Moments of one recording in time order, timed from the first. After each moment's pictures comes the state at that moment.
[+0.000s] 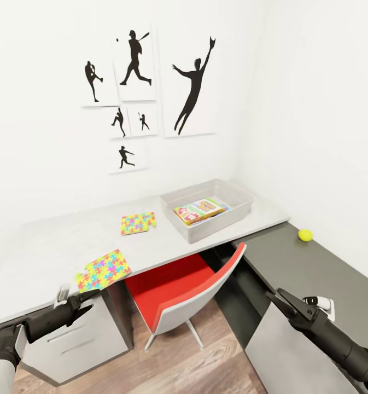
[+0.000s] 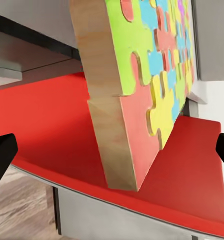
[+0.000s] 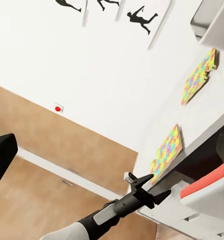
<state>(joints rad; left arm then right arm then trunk) -0.63 0.22 0.91 -0.55 -0.27 0.73 -1.17 -0.02 -0.15 -0.38 -1.60 -0.94 0.89 0.98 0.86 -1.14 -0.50</state>
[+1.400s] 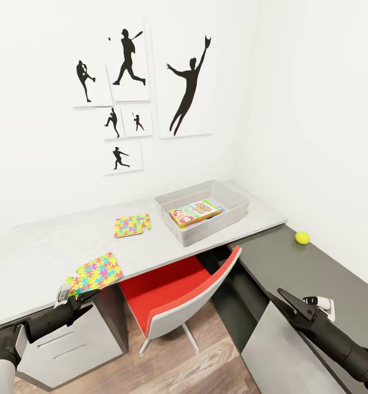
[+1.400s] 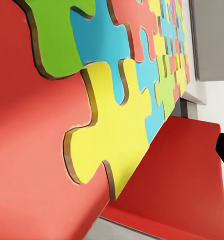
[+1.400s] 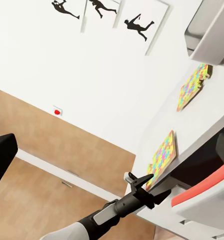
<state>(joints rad) -0.63 0.22 0.91 -0.55 -0.27 0.72 -1.18 -0.02 -0.15 -0.38 -1.60 -0.94 0.89 0.98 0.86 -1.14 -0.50</state>
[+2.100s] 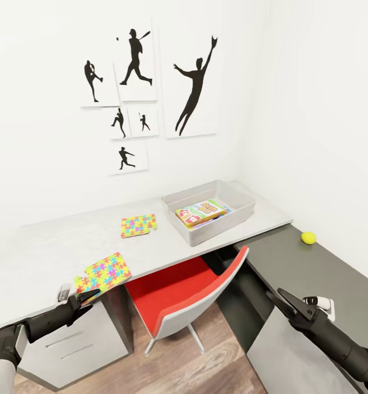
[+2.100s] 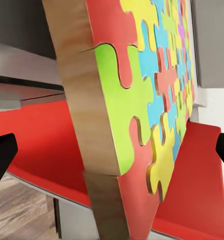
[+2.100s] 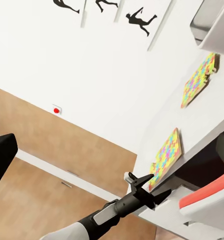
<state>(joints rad) -0.63 0.22 0.91 -0.55 -0.27 0.72 -1.17 -0.02 -0.15 -0.38 -1.60 -0.94 0.89 0.98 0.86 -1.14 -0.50</state>
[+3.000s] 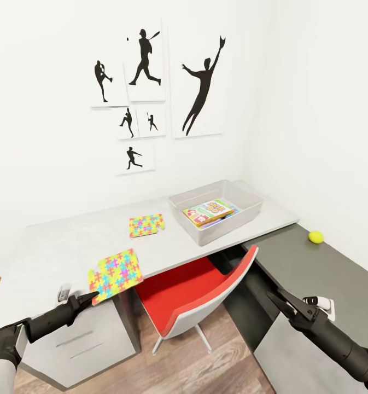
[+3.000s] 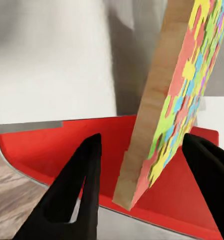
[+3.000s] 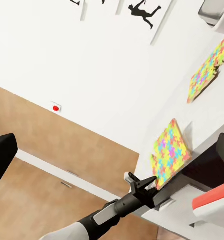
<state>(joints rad) -0.63 0.22 0.91 -0.55 -0.27 0.73 -1.17 -0.02 -0.15 -0.38 -1.60 -0.94 0.89 0.98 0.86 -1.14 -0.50</state>
